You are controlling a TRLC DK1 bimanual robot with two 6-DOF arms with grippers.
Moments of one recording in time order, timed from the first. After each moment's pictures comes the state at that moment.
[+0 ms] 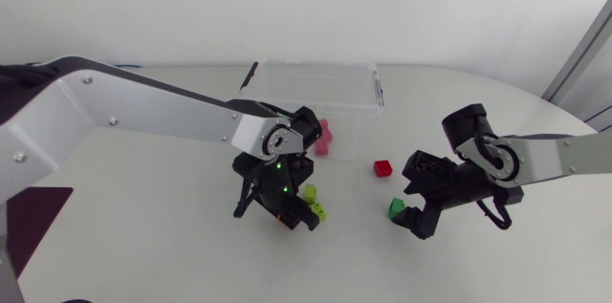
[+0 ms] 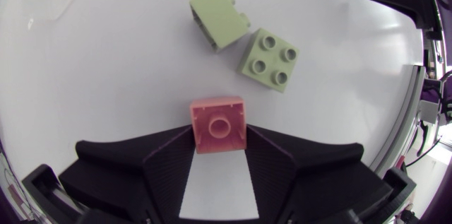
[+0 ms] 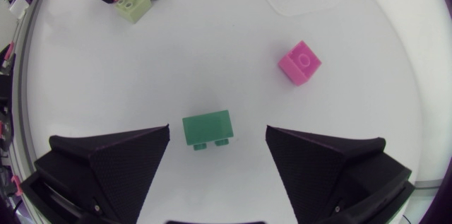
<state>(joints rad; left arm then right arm) -0.71 2.07 1.32 -0.76 0.09 0.01 0.15 1.63 0.70 -0.29 -0.28 -0.79</state>
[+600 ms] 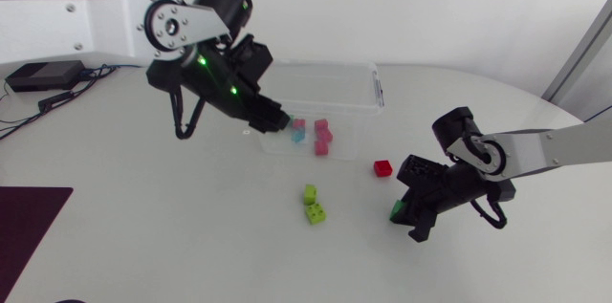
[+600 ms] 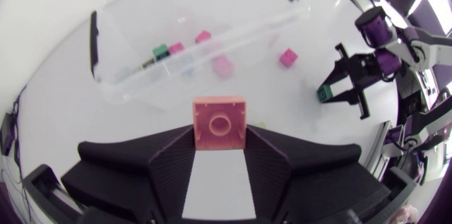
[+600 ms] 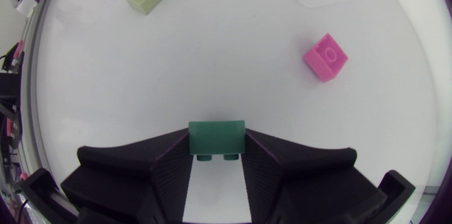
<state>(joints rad) -0.51 1.73 1.44 -0.72 0.13 0.11 0.16 1.68 0.74 -0.38 -0.31 -0.79</state>
